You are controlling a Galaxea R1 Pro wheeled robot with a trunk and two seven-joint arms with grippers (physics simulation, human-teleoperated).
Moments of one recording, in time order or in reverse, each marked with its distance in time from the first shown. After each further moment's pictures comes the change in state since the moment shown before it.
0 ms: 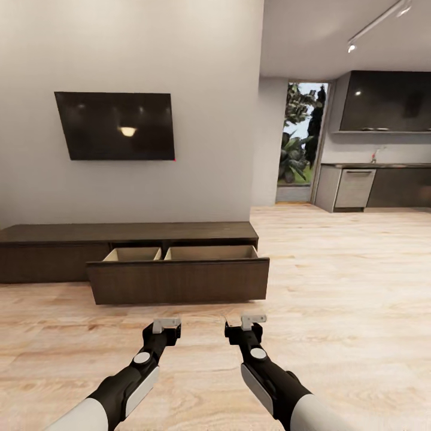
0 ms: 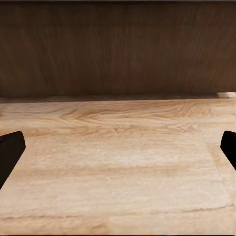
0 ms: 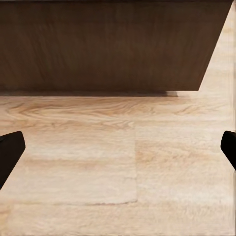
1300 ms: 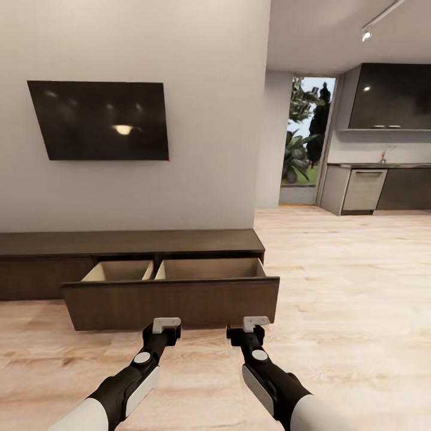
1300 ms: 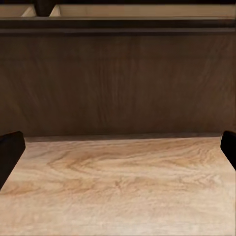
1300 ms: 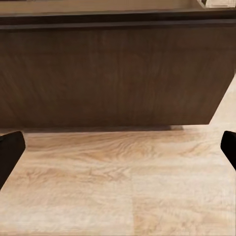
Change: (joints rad) left arm 0.000 -0.001 0.000 0.001 0.000 0.002 0.006; right arm -0.001 0.003 -0.015 0.029 -0.010 -0.019 -0.001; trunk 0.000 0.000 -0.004
